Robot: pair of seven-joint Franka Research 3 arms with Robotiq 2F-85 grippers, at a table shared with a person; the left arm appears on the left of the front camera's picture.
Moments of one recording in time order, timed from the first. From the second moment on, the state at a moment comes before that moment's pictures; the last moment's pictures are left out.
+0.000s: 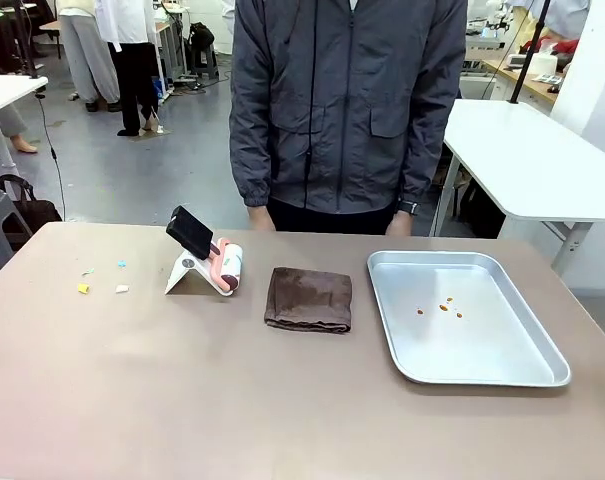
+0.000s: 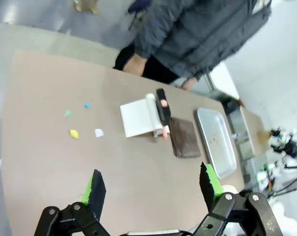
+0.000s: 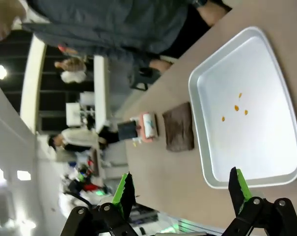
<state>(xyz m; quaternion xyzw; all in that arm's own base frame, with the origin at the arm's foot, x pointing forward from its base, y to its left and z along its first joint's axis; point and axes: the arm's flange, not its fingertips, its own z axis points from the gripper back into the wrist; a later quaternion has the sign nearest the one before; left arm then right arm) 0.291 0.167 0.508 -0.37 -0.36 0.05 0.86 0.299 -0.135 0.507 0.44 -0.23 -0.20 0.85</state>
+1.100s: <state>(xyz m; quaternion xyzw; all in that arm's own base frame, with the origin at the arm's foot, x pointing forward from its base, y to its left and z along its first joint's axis) 0.288 0.214 0.456 -0.43 -0.35 0.19 0.81 0.285 -0.217 0.399 0.53 -0.22 -0.30 0.77</state>
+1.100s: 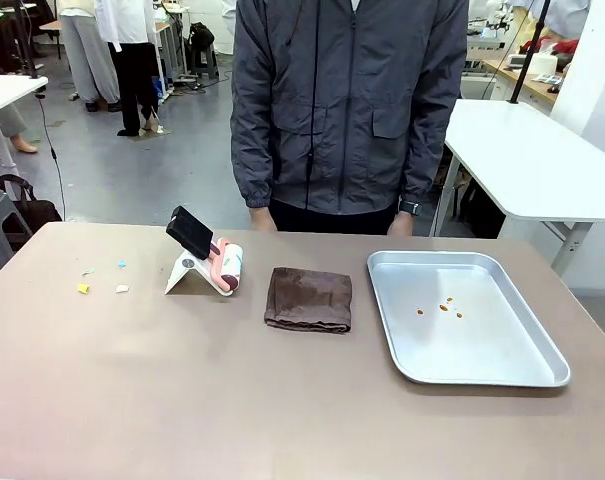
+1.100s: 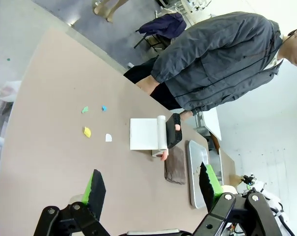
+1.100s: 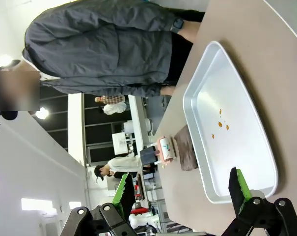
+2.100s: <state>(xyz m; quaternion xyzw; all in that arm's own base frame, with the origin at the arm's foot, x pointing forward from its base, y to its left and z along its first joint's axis) 0.384 0.119 0.524 -0.35 -0.30 0.06 0.89 0.352 -0.068 0.469 0.38 -0.24 -0.14 0.88</state>
